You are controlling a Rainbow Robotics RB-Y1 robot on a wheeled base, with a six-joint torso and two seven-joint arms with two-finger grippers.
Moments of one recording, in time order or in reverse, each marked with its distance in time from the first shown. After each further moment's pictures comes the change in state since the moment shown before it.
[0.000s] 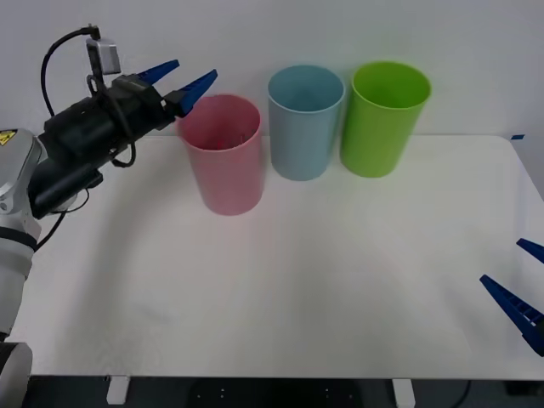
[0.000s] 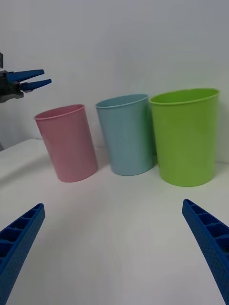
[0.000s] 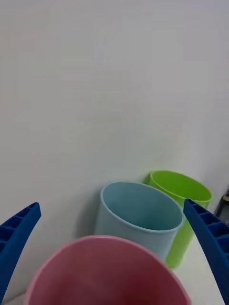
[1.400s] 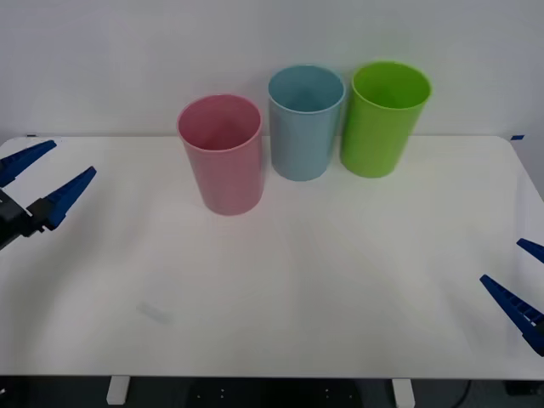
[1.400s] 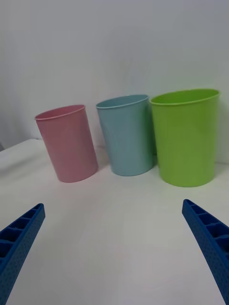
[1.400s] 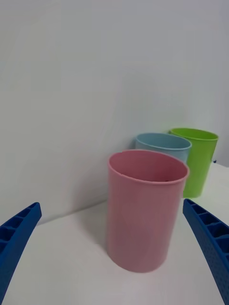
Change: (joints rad) right arm 0.000 0.000 0.000 0.000 0.000 0.000 0.000; left arm 0.554 0.076 0.382 -0.297 0.115 -0.313 -0.181
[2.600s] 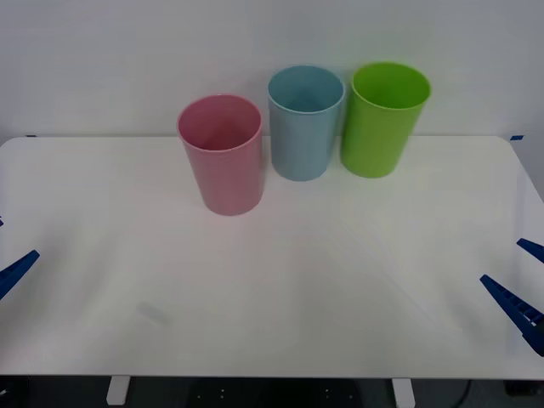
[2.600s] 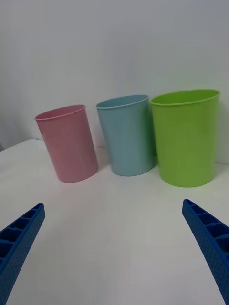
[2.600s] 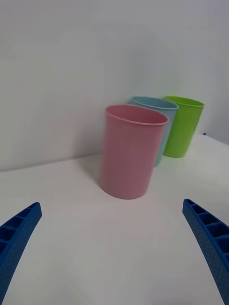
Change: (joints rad) right arm 0.000 0.000 0.000 0.000 0.000 0.000 0.000; left arm 0.325 0.073 0.077 -0.022 0.168 -0.120 -0.049
